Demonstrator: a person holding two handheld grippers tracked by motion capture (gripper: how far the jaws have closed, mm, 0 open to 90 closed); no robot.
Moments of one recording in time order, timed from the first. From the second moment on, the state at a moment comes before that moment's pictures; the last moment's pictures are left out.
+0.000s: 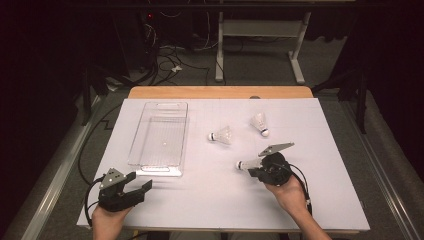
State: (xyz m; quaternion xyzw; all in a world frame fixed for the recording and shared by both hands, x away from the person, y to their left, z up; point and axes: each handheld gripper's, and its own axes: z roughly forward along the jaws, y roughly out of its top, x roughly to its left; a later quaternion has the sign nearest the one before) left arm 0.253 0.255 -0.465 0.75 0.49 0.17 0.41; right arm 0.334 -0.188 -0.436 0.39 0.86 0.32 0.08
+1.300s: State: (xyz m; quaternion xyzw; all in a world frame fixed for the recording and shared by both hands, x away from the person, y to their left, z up) left arm 0.253 0.254 -0.464 0.75 0.49 0.17 0.41; right arm 0.361 -0.199 -0.409 0.41 0.84 0.35 0.09
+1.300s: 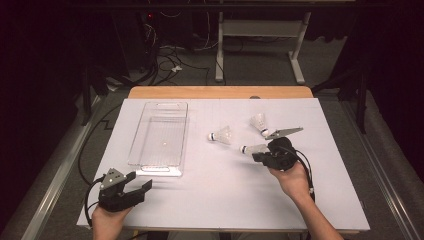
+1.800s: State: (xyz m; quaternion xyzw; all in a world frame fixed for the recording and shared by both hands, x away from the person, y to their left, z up) left arm 0.254 0.253 -0.464 0.75 0.49 0.17 0.41; right arm 0.380 -0.195 -0.405 0.41 0.84 0.34 0.09
